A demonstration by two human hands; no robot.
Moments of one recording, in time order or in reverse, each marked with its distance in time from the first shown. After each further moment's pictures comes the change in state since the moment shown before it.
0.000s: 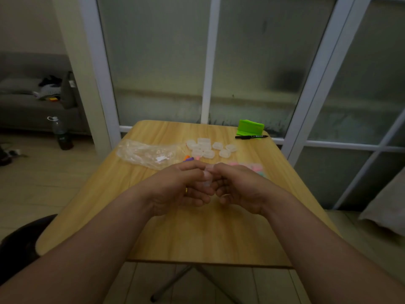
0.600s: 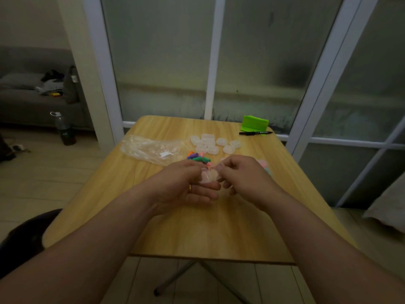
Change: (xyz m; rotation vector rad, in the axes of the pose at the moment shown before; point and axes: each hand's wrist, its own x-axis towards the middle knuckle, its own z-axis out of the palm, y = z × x) left_hand -0.004 -0.003 0.003 -0.107 0.023 -0.036; right_hand 0.007 0.010 0.001 -0.380 0.329 -0.229
